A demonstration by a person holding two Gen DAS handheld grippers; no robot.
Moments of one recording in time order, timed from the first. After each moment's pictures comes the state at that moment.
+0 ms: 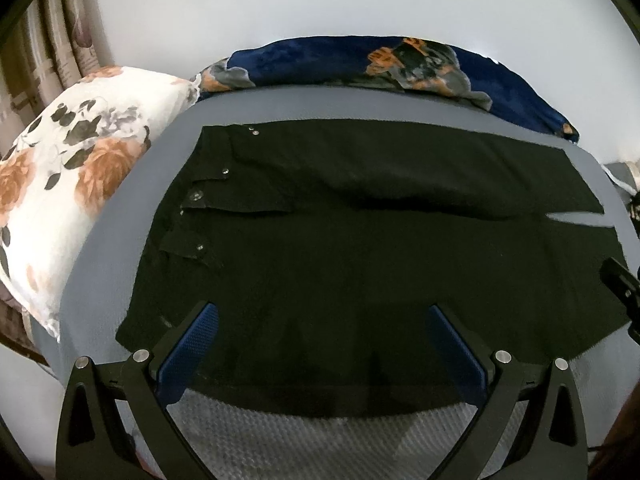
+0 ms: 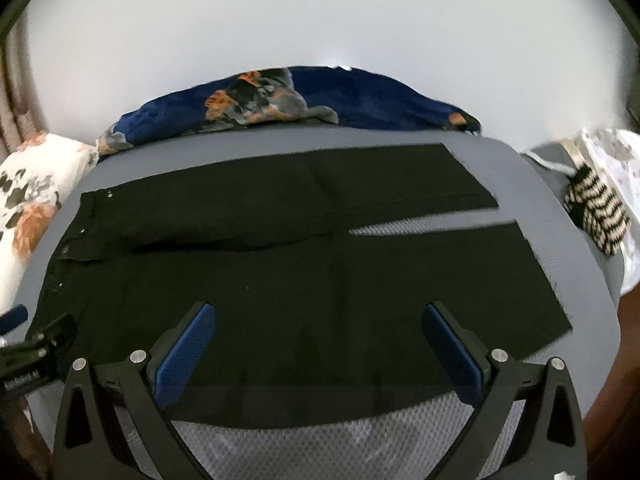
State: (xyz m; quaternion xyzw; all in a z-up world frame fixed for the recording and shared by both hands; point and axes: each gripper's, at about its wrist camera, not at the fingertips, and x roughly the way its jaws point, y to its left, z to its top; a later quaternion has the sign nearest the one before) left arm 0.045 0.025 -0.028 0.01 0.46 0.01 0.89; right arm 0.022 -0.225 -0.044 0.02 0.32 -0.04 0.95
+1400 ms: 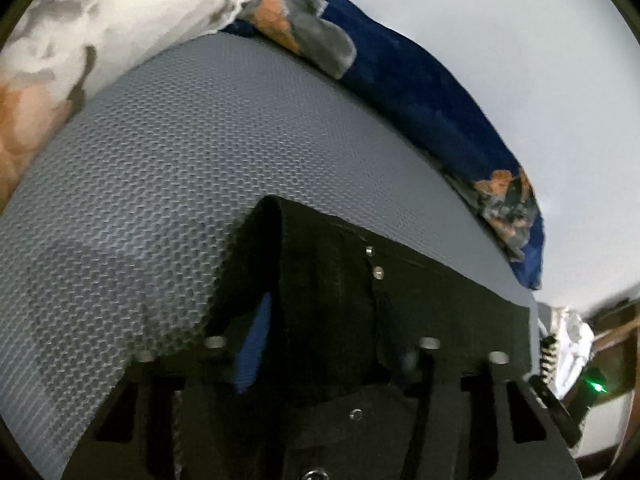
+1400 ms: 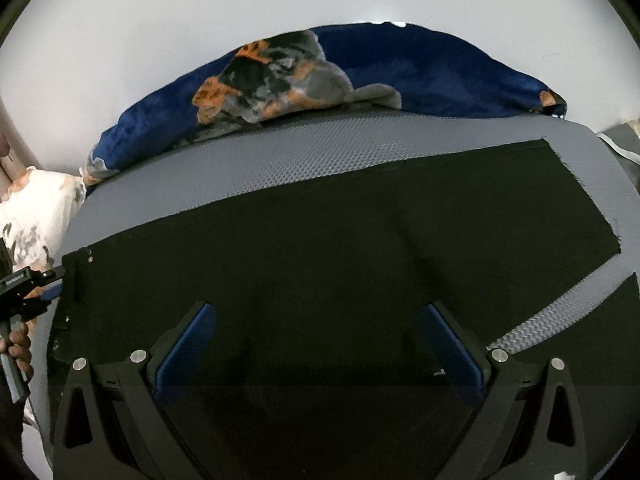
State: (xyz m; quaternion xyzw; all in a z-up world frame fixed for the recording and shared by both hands) left arm 0.310 0.258 -0.109 -0.28 0.51 -0.12 0.81; right arm 0.223 -0.207 -0.065 0.10 0.38 0.01 0.92
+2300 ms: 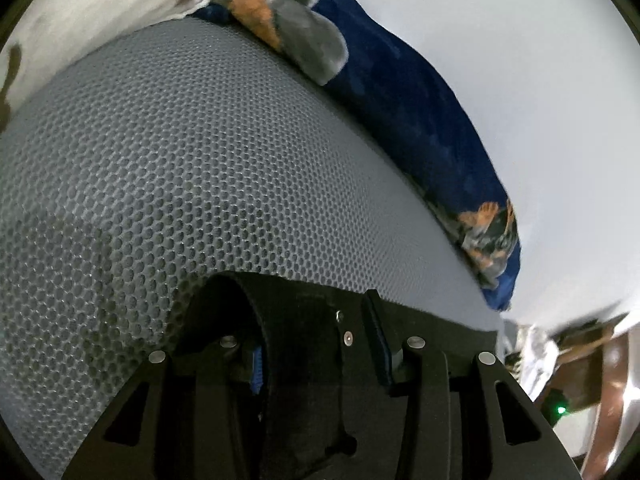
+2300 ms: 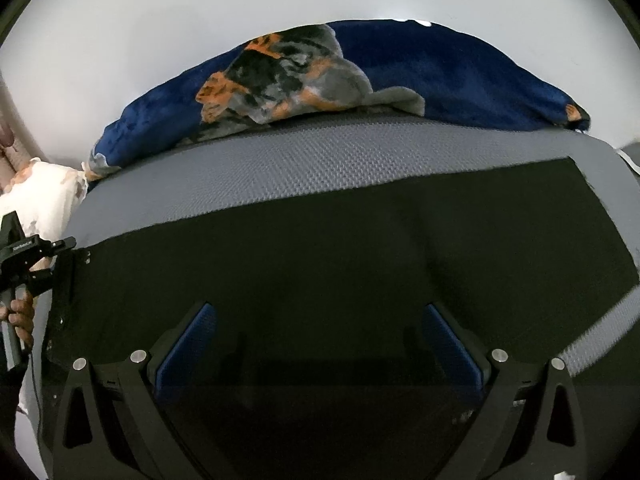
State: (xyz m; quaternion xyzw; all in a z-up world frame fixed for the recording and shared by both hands) left arm 0.359 0.260 -0.125 -0.34 0.48 -0.15 0.79; right arm 0.256 -0.209 -0.069 0.08 0.37 0.04 0.92
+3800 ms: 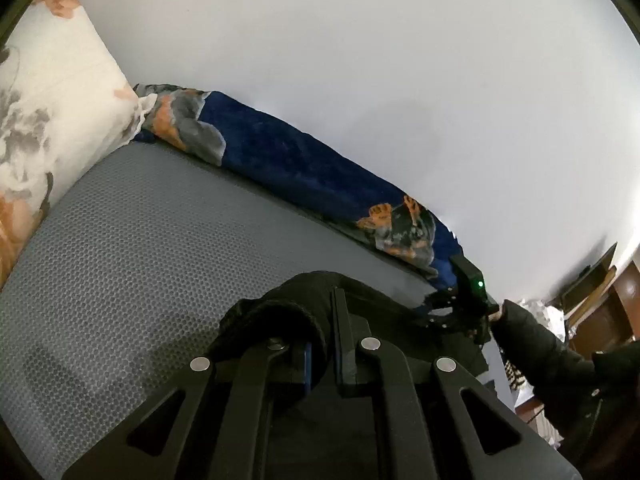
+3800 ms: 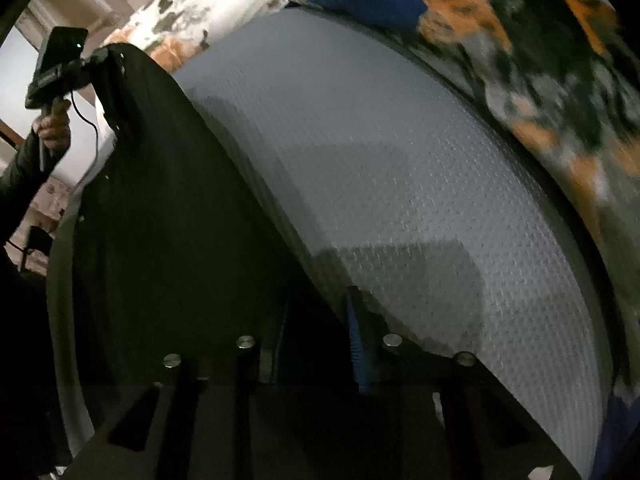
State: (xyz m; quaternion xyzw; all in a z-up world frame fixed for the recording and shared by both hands) left arm 0.252 0.228 -0.011 -0.25 0.36 -0.20 0.88; right arm 0.422 -0.171 -0.078 -0.24 0.48 0.48 0.70
